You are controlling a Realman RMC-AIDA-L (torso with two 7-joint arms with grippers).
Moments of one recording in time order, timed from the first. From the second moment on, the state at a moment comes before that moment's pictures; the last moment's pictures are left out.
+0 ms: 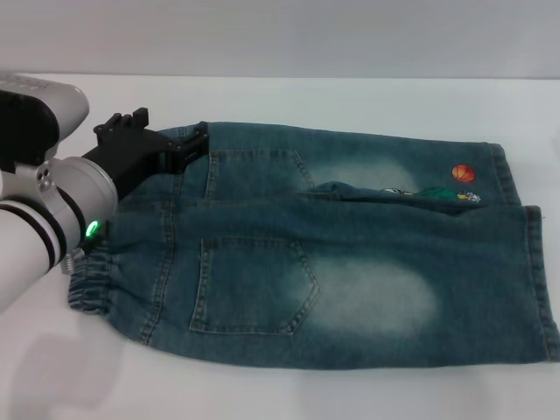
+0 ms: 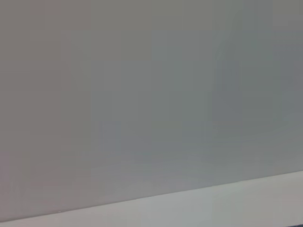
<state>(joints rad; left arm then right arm) -0.05 -2.06 -1.23 -1.44 2.66 -0.18 0.18 0.04 2.07 -1.57 -1.31 2.09 -0.05 -1.71</state>
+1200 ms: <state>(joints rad) -0.07 -2.06 -1.25 -1.50 2.65 -0.34 0.17 0.09 2.08 -2.01 -1.10 0.98 -0.84 -0.68</state>
